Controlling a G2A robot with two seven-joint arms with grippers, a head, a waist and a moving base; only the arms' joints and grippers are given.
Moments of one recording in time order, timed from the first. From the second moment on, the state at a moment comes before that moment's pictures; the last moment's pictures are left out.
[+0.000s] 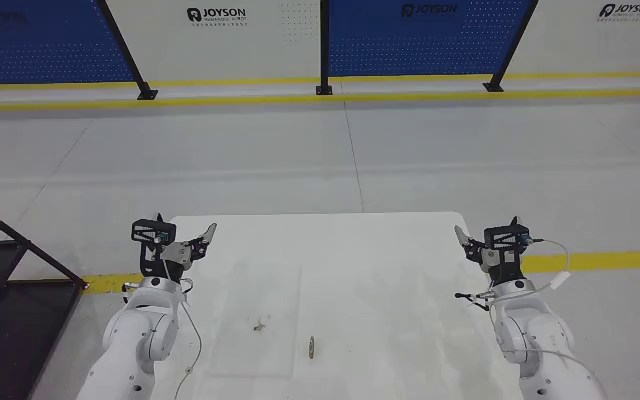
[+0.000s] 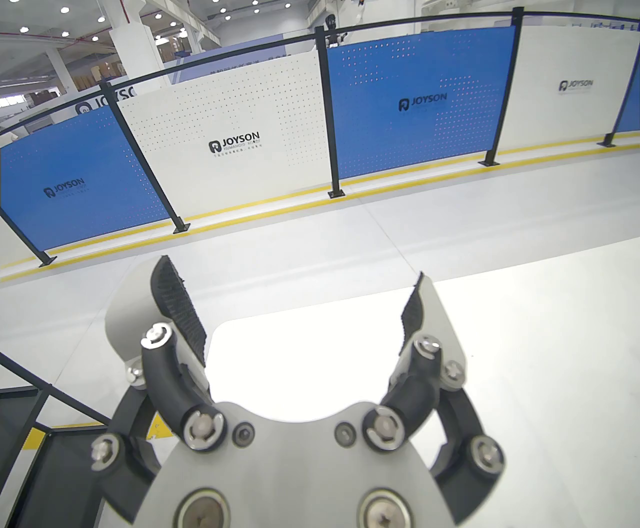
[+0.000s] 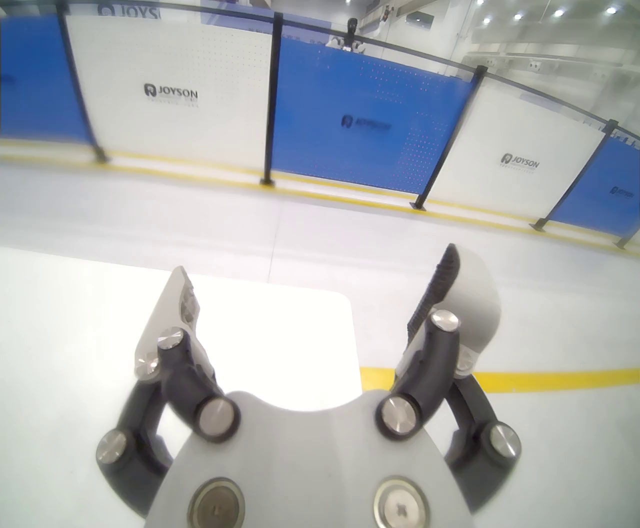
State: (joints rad) left arm 1.73 -1.15 -1.60 -1.80 1.33 0.00 0.00; right arm -1.73 -1.15 1.60 -1.80 -1.33 0.00 0.00
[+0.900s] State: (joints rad) left arm 1.91 -1.12 -1.64 -1.96 1.55 -0.36 0.01; right arm -1.73 -1.15 1.60 -1.80 -1.33 0.00 0.00
